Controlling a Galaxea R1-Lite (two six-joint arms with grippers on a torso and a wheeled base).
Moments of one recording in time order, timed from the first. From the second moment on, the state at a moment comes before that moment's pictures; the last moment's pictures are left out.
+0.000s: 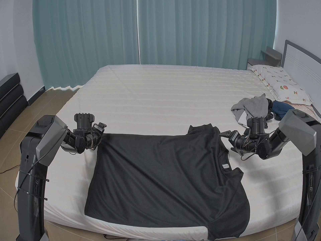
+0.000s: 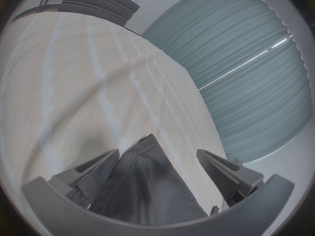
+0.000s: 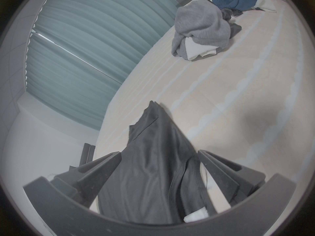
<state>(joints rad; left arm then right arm) -0.03 2.62 -1.61 -0.48 0.01 -1.06 0.09 2.48 -1.27 -0.66 0.22 0.80</state>
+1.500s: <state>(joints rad) -0.03 2.65 -1.67 -0.48 0.05 -1.06 0.12 2.76 -1.85 -0.47 0.13 0.73</state>
